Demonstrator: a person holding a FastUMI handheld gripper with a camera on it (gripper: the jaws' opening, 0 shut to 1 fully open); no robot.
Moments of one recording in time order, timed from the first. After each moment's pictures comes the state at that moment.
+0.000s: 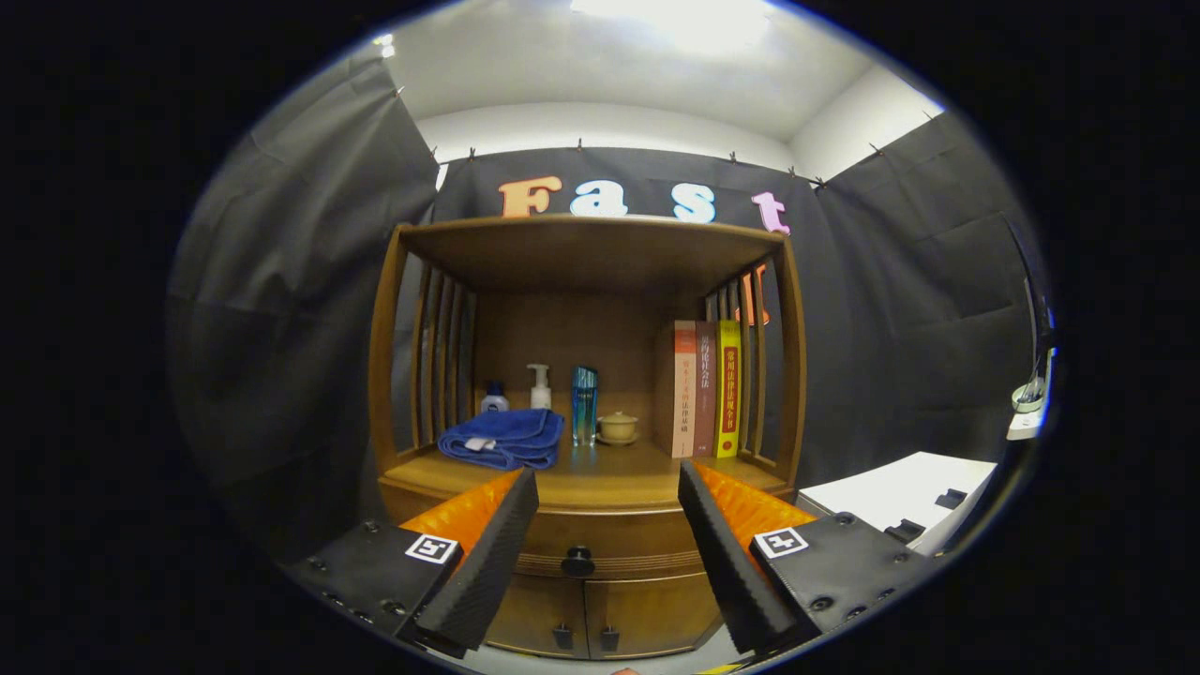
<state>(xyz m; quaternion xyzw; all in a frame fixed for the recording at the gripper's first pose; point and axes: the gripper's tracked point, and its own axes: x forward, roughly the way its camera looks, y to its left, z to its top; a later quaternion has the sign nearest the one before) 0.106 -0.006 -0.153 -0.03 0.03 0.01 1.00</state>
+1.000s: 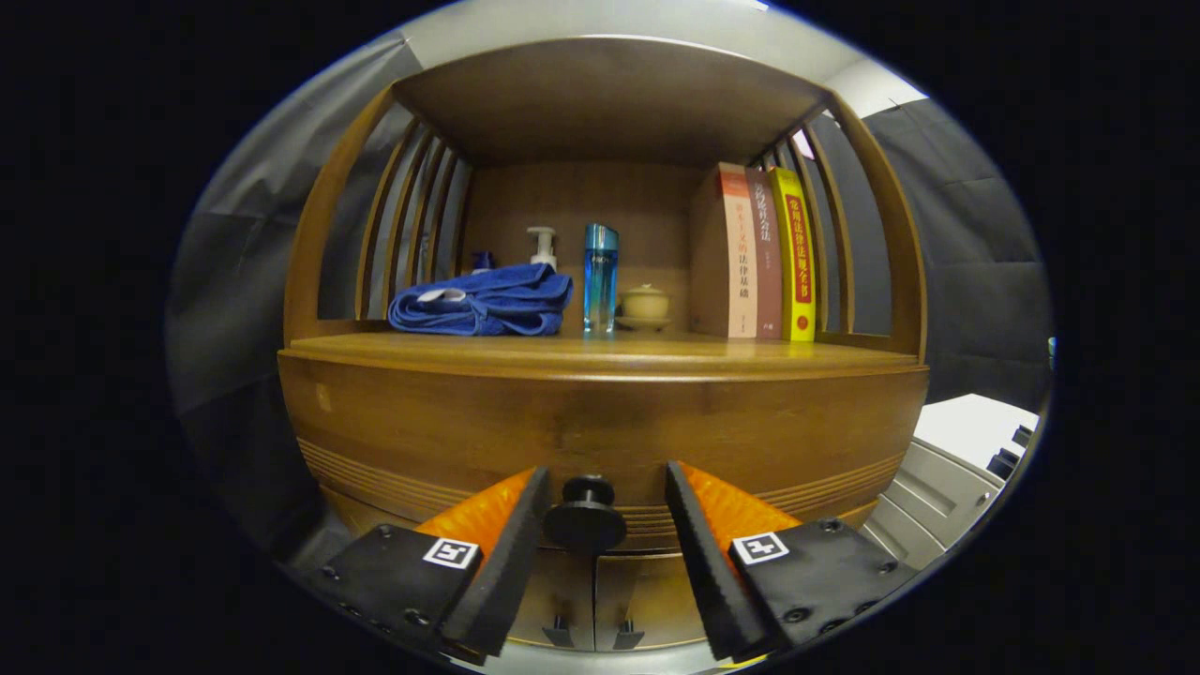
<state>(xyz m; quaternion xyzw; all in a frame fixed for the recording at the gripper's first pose) 0.180 0.006 -0.378 -0.03 0.17 0.02 0.98</state>
